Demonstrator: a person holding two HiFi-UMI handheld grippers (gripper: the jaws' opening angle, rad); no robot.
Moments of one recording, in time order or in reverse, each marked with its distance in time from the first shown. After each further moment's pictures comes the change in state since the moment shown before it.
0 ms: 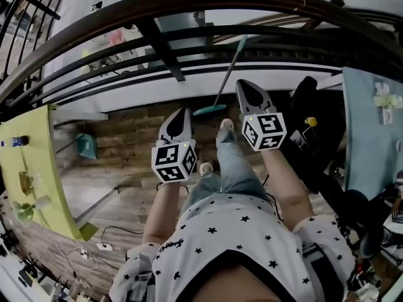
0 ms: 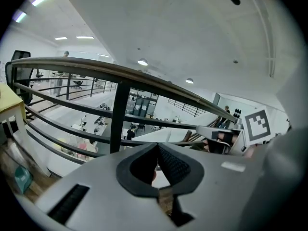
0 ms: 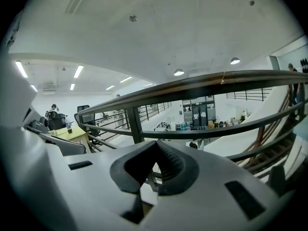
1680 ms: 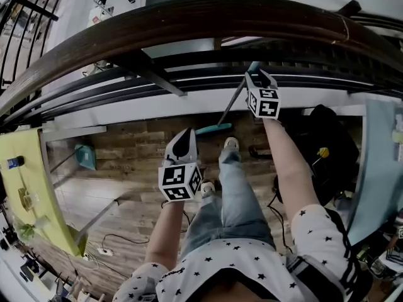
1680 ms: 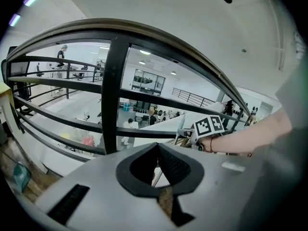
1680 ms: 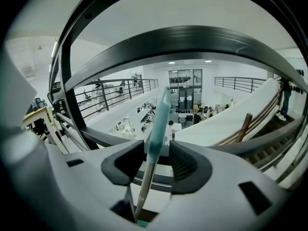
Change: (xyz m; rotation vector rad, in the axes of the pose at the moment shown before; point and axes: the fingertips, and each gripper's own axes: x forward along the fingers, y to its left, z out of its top) left arm 0.152 0.038 -0.057 -0.006 0.102 0.052; right arm 0.233 -0.210 -0.154 0.000 0.261 -0.172
